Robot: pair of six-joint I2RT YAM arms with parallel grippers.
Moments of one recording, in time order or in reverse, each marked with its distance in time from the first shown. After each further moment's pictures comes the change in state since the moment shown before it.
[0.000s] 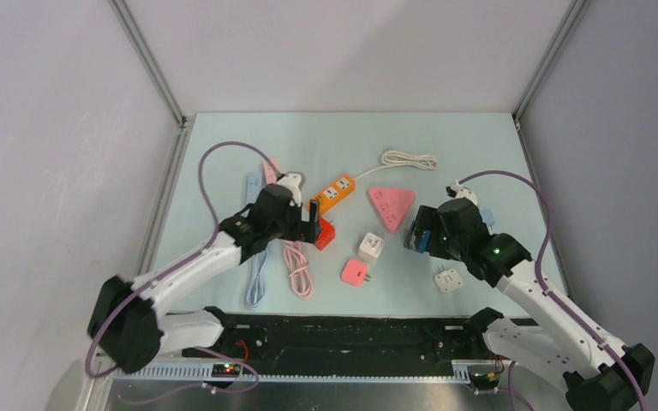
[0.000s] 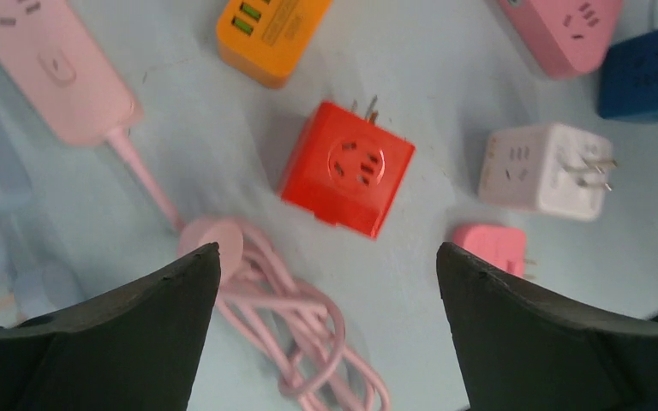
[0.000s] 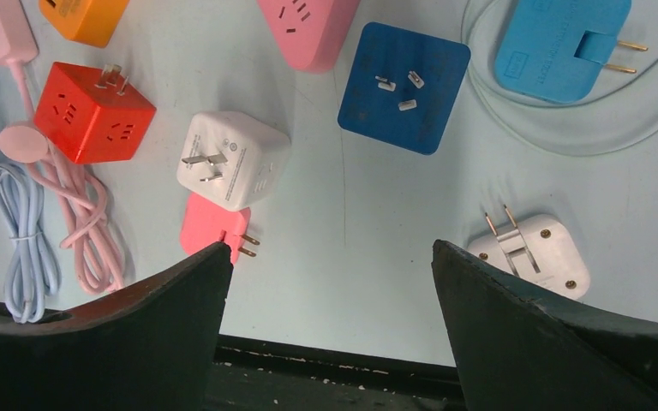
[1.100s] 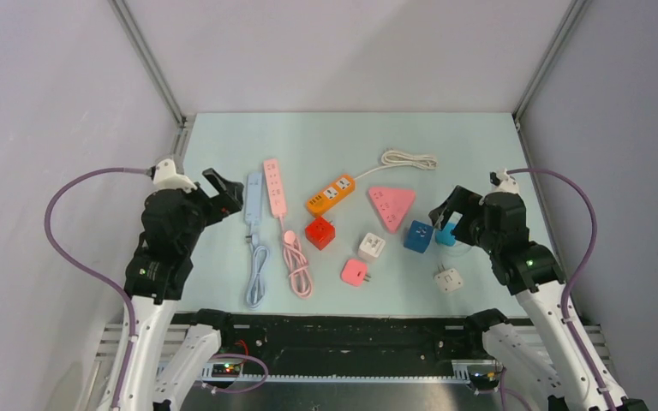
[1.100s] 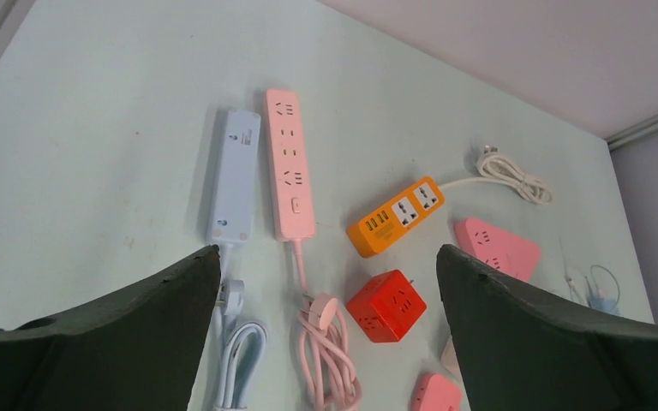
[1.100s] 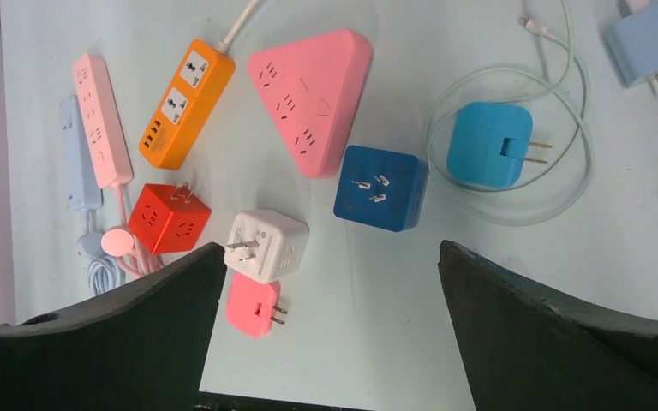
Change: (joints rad) left arm 0.485 -0.452 0.194 -0.233 -0.034 -0.098; right arm -0.282 -0.141 0.056 0.042 -0.101 -0.082
